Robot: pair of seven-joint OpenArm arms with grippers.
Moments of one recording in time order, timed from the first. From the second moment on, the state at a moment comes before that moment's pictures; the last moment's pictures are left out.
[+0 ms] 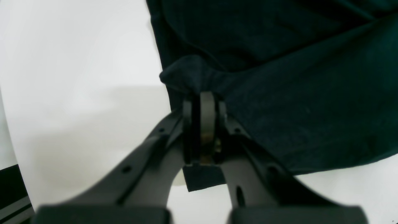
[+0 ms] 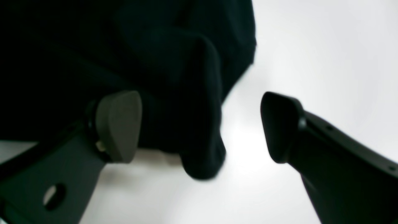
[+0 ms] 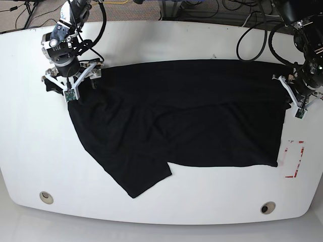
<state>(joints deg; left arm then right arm) 5.0 -20.1 -30.9 98.6 -18.3 -42.0 63.2 -12.3 -4.7 31.6 112.6 -3.7 40.4 -48.6</state>
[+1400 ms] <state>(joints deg) 4.6 -20.3 -30.9 98.6 -18.5 -42.0 63.2 -4.7 -4.4 29.1 102.9 -3.9 40.2 -48.9</state>
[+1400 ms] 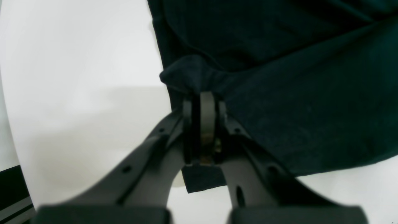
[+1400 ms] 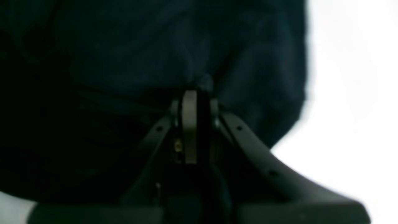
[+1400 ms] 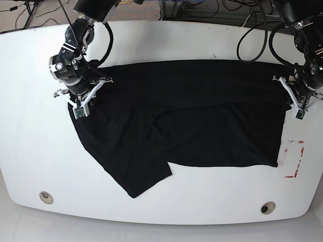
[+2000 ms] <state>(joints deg) 5.0 -22.7 -31.1 98.7 -19.2 -42.1 66.9 -11.8 -4.4 29.3 113.0 -2.8 40.4 -58.1</state>
